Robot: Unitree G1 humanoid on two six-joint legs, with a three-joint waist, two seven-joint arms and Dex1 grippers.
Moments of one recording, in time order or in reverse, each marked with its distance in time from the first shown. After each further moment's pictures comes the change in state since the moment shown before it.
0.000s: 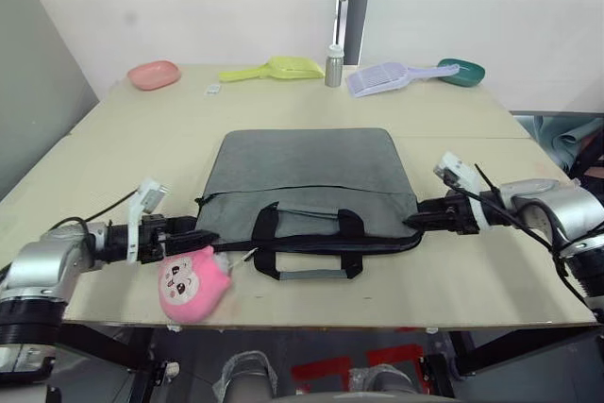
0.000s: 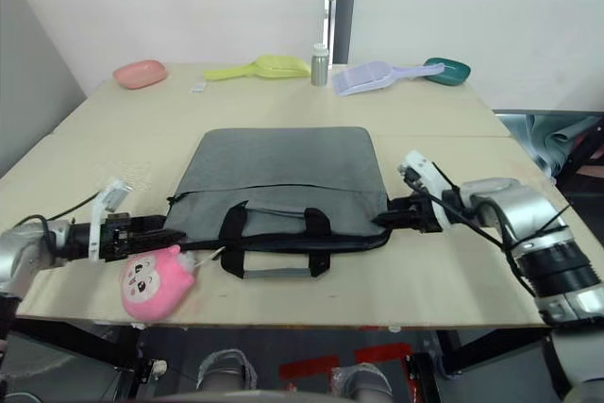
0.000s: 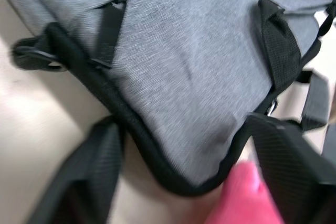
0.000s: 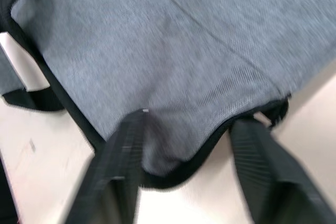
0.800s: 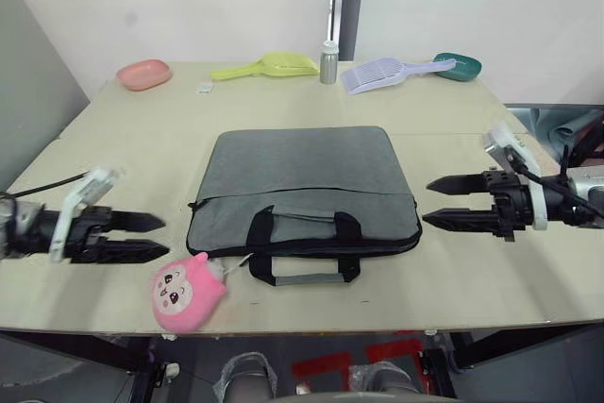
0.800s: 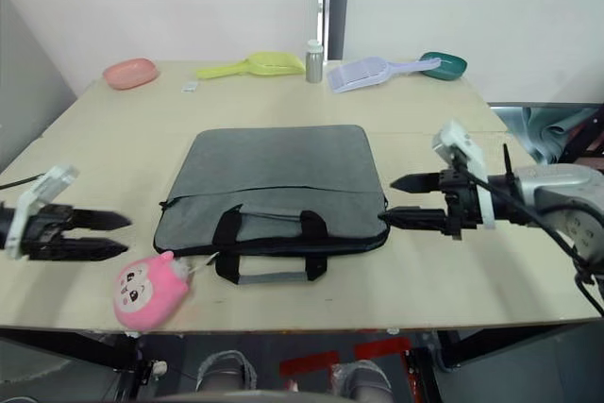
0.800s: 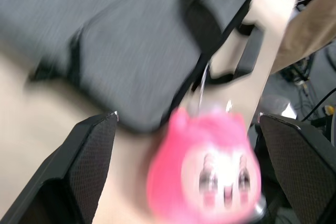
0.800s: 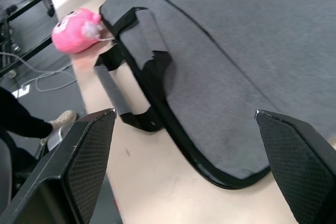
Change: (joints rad) left arm 0.162 0.309 0.082 -0.066 -0.097 -0.031 -0.270; right arm 0.167 -0.130 -0.368 -0.427 0.374 0.145 -0.010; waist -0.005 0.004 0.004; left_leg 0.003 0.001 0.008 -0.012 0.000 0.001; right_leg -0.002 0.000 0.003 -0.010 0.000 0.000
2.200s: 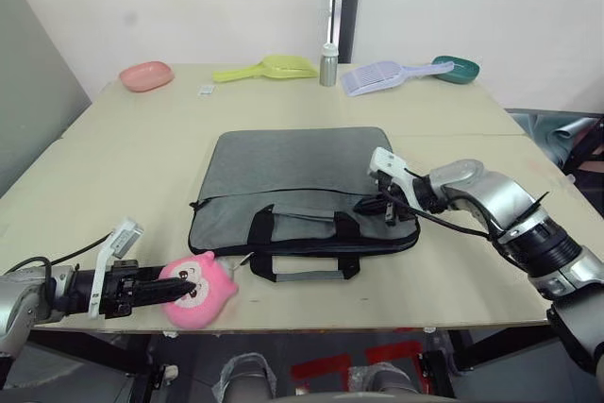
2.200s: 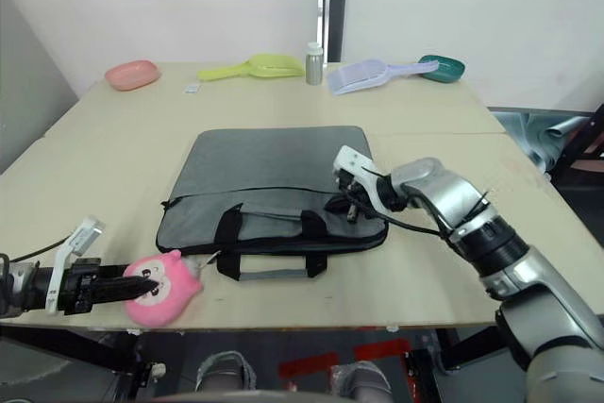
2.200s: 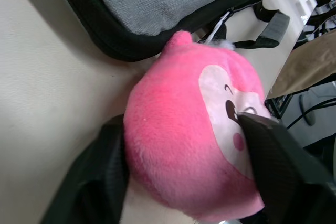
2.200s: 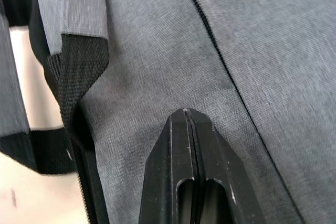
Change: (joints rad) left arm 0.155 -0.247 -0.029 -0.112 -0.063 0.103 0.220; right arm -0.391 0.307 0.716 0.378 -0.511 -0.327 -0.086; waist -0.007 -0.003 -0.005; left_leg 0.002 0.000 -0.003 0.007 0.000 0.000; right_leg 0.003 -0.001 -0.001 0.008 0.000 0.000
